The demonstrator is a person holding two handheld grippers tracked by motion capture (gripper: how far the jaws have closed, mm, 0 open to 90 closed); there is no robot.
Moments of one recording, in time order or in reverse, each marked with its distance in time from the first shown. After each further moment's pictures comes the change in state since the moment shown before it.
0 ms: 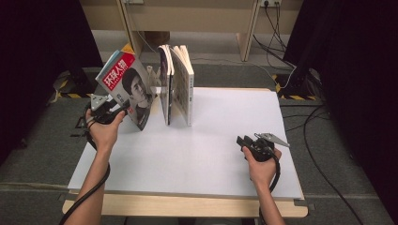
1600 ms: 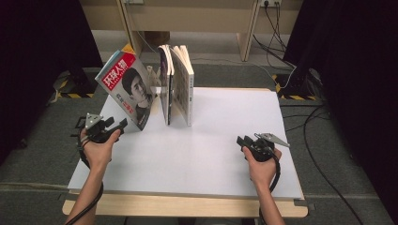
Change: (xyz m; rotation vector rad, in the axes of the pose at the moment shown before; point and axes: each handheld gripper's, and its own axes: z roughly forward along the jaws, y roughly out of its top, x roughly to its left) left arm 0.010 -0.049 -0.034 0.087 -0.026 -0.063; right arm 0.000 0.000 0.000 -0.005 -0.005 -0.001
